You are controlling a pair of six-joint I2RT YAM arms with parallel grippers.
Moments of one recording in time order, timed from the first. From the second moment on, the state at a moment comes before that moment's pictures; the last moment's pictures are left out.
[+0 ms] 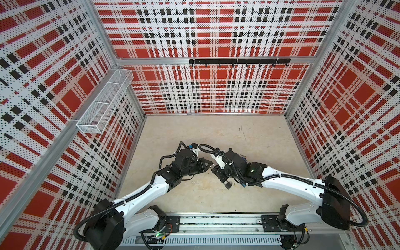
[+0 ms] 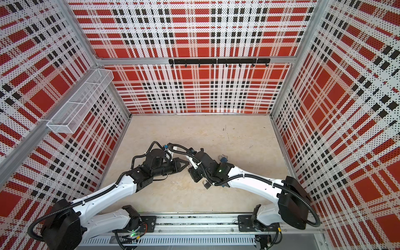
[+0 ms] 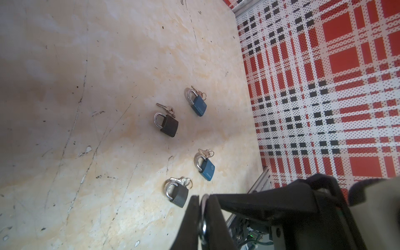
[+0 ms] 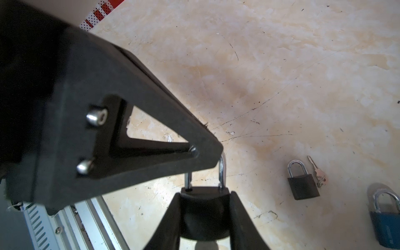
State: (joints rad) left arm -0.64 1.11 0.61 0.00 0.36 -0.86; right arm 1.01 1.39 0.96 -0.32 0.04 0.25
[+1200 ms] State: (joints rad) left arm -0.71 1.12 0.79 0.19 0.05 -1.14; right arm 0.77 1.06 0.74 0.10 -0.18 0.40
